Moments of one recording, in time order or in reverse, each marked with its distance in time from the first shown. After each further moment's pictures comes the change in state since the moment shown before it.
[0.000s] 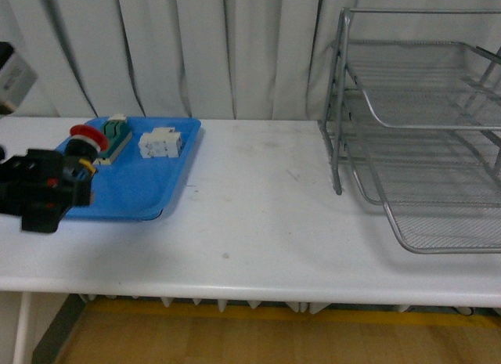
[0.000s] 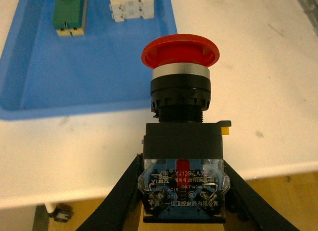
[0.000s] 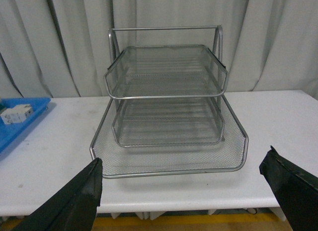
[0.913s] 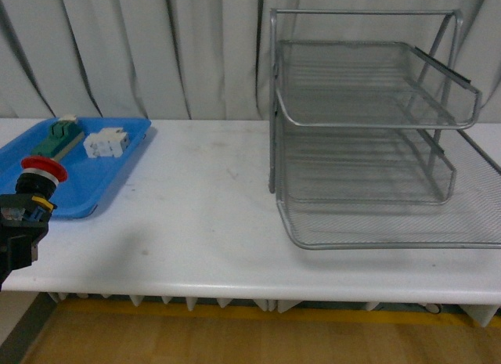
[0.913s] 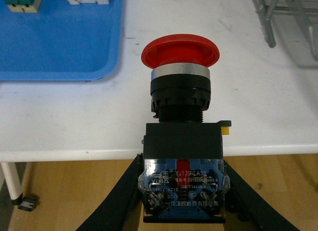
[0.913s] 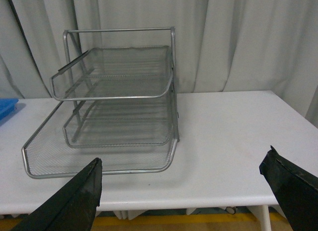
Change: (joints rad) left arm 0.033 -0.129 -0.184 0.078 0.002 -0.059; right arm 0.000 0.000 0.000 -0.002 0.000 0.000
